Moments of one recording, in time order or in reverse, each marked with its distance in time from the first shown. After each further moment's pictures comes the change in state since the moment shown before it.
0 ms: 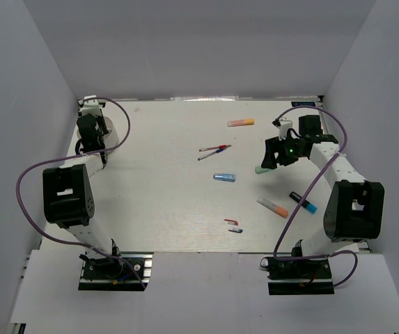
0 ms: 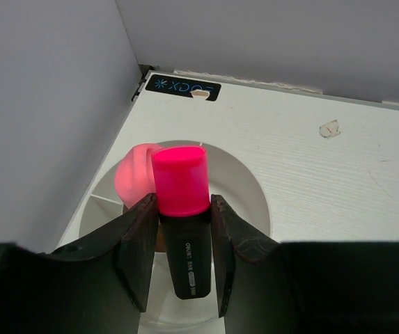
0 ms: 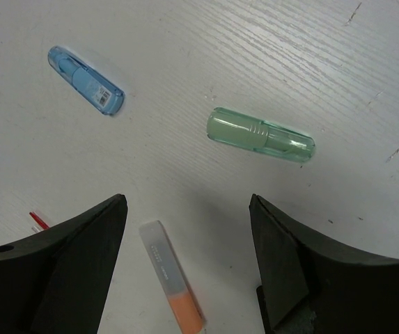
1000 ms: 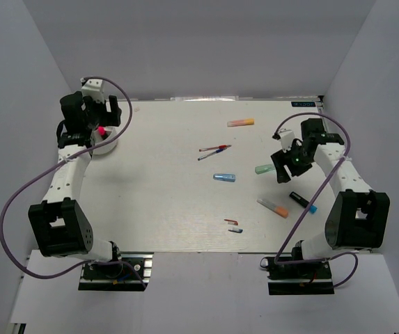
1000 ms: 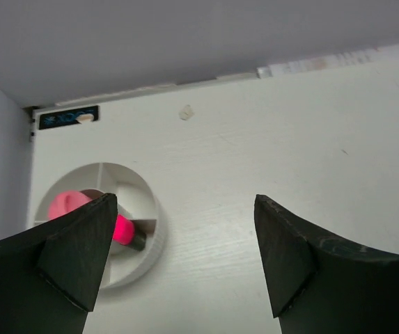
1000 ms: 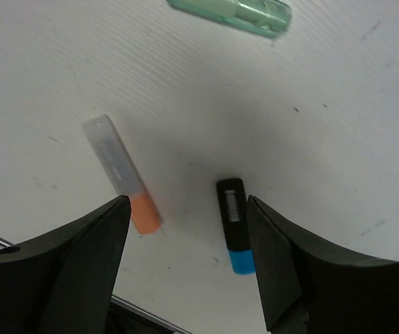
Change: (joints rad) left arm -0.013 -0.275 0.245 -0.629 0.422 0.046; right arm -0.006 -0.067 0.030 -0.309 0.198 -0.250
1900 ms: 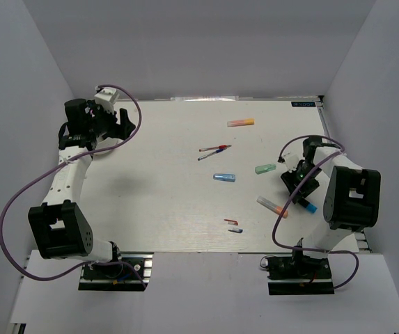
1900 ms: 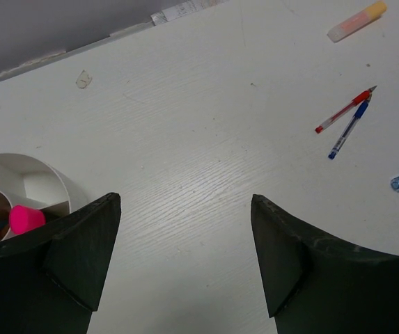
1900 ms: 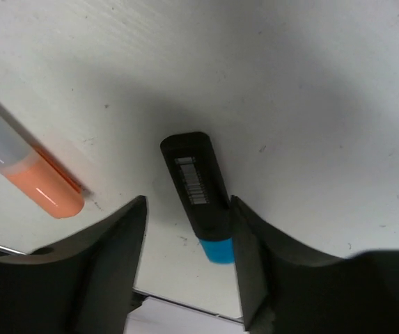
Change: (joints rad) left arm -0.016 -0.026 -0.005 -0.221 0.315 0.087; right arm -0.113 0.183 -0.135 0.013 0.222 -0.145
